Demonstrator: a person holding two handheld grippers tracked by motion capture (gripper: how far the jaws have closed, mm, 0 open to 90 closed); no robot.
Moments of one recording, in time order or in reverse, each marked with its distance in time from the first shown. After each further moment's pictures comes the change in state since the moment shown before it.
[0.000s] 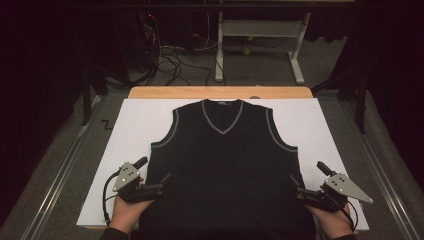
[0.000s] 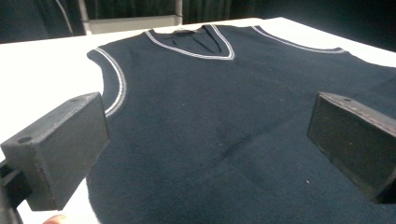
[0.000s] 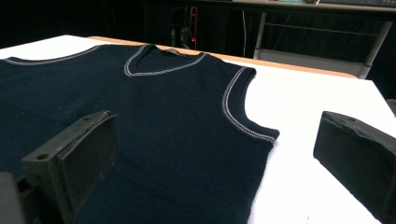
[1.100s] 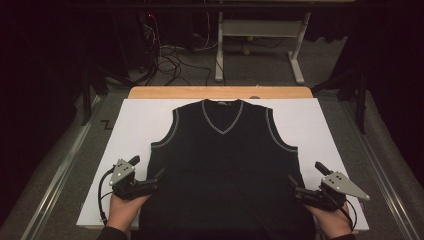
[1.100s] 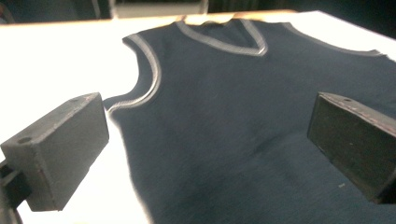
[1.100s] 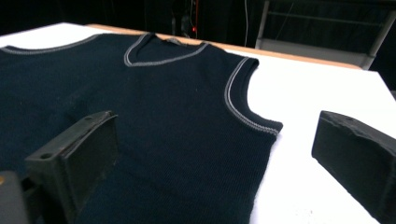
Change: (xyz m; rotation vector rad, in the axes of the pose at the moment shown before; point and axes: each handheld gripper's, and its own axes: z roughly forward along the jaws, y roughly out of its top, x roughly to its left) left arm 0.013 0.006 -0.001 0.106 0.104 -0.056; right arm 0.002 0.002 0.004 0.056 0.002 -0.007
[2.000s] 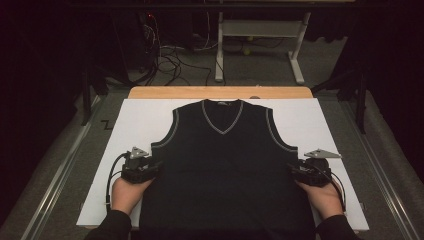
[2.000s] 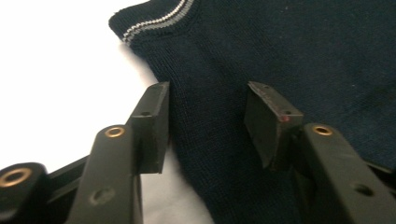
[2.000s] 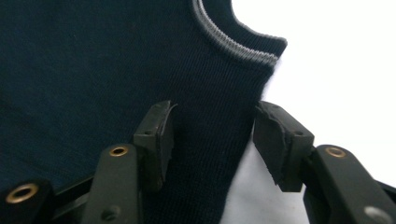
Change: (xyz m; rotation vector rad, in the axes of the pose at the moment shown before) left arm 0.027 0.008 0.052 0.350 0.060 -0.003; right arm -0.027 0.007 0.069 0.459 -0.042 0.074
